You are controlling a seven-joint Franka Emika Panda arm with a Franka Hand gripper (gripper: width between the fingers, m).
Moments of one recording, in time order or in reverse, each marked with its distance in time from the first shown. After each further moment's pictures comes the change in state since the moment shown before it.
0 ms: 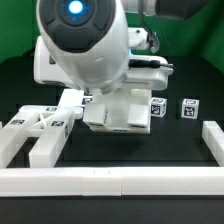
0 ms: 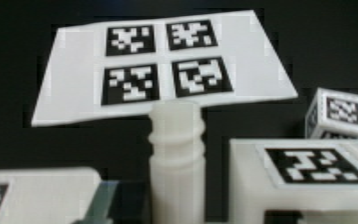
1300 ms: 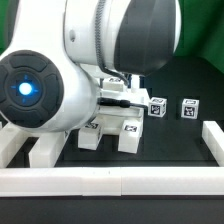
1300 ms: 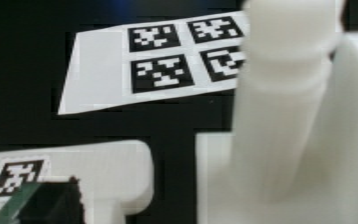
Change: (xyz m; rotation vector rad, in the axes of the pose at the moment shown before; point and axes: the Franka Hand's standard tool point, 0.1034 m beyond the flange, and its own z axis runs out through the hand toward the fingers) arm 0.043 0.030 0.003 0.017 -0.039 0.040
